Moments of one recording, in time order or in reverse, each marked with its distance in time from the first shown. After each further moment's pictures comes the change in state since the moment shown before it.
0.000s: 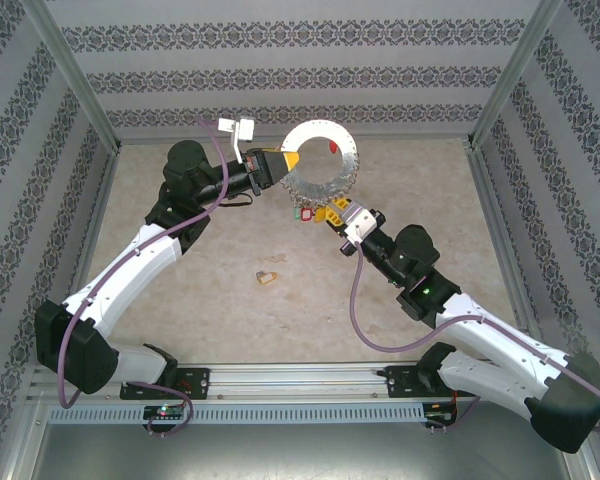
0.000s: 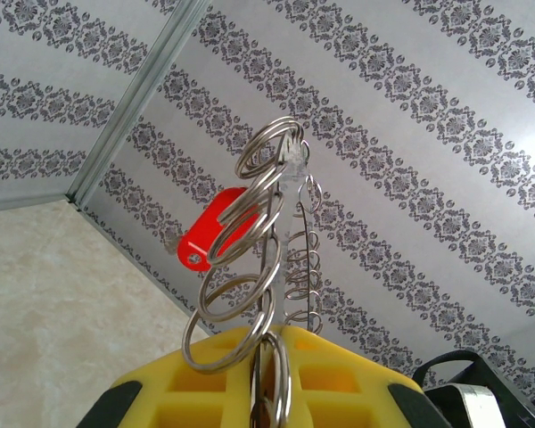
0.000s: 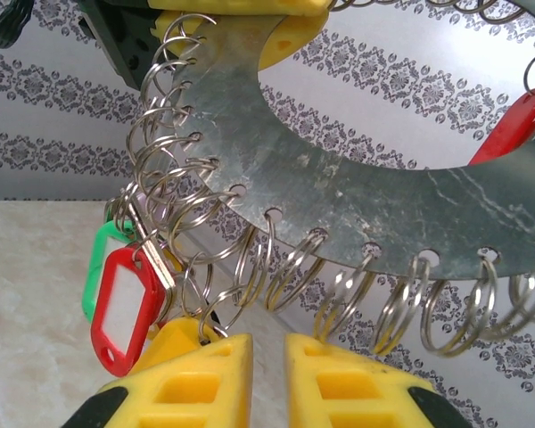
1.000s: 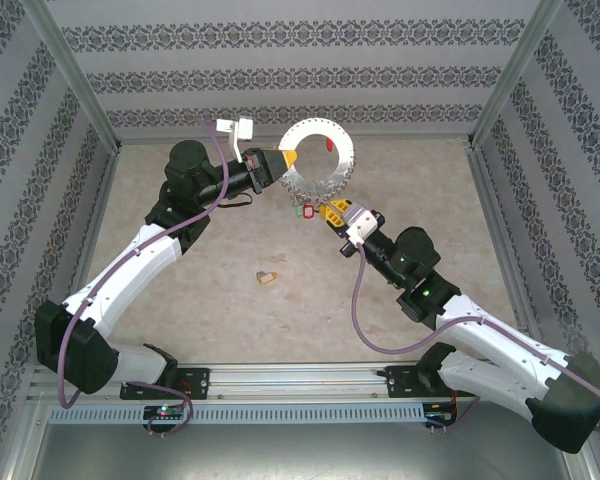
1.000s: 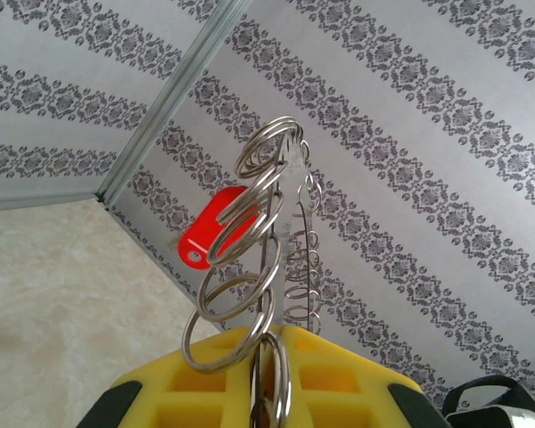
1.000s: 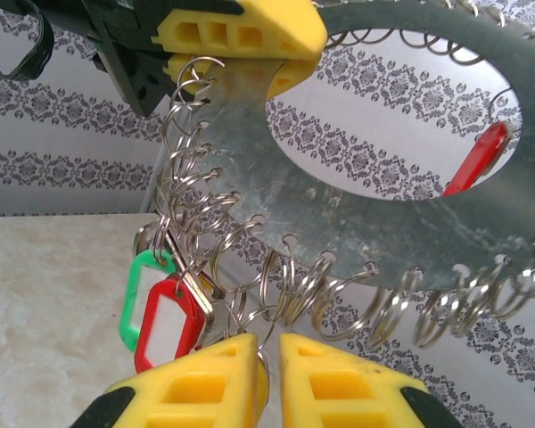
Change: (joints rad) left arm 0.000 0.000 0.000 -0.045 -0.068 0.008; right arm 0.009 -0.010 -0.014 0.023 0.001 0.032
